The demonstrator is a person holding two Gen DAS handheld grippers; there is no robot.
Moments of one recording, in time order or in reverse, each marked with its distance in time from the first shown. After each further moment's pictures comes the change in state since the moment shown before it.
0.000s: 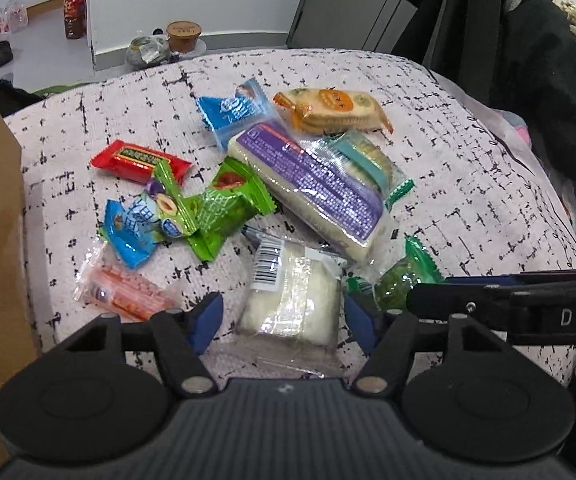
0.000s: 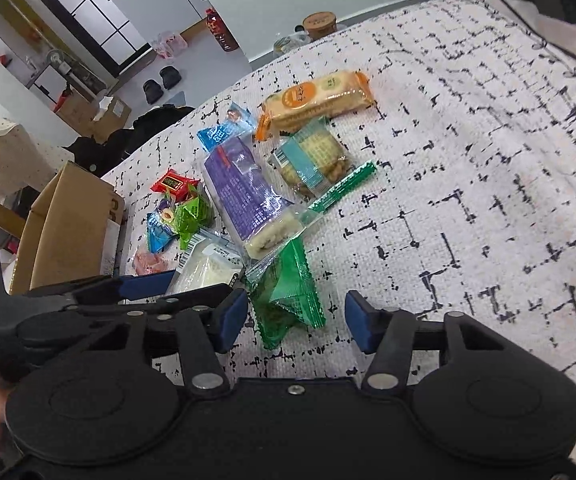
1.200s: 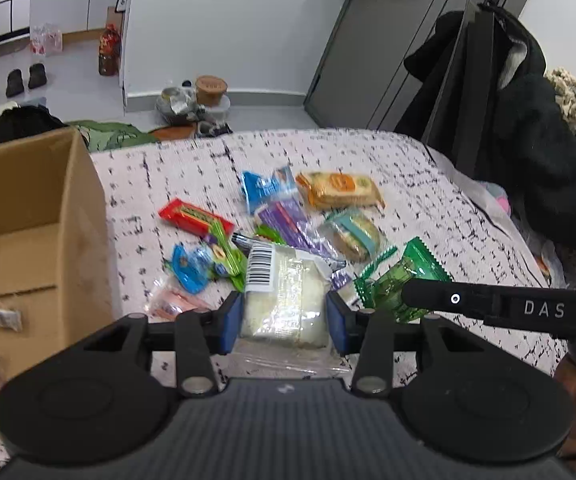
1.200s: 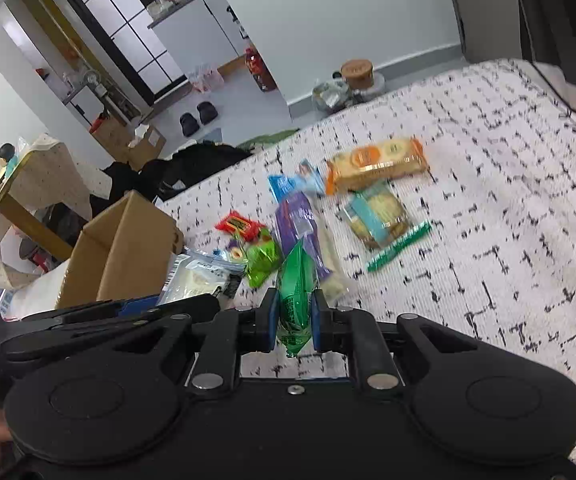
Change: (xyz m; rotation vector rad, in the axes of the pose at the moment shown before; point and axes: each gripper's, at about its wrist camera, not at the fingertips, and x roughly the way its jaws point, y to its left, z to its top) left arm -0.088 0.010 -0.004 -0.070 -0.189 0.017; right arm -0.043 0.047 0.005 -0.078 -0.157 0.059
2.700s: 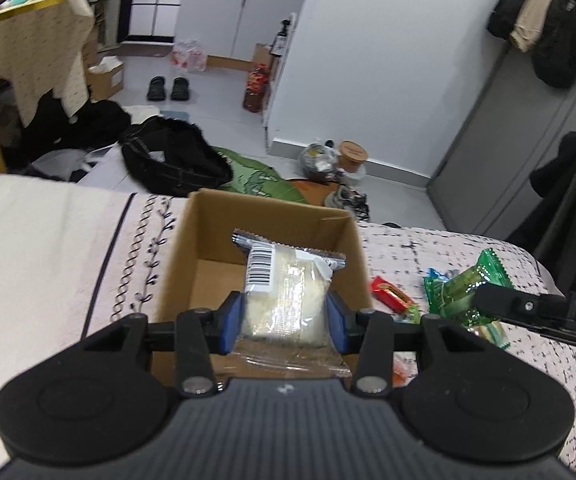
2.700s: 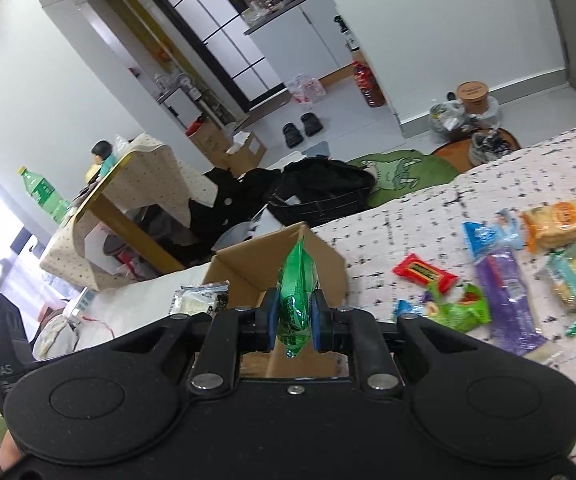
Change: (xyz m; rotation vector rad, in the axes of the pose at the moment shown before) left arm -0.102 0.127 0.008 -0.272 -0.166 0.285; right arm 0.038 0.119 0.027 -0.085 -0.019 0.281
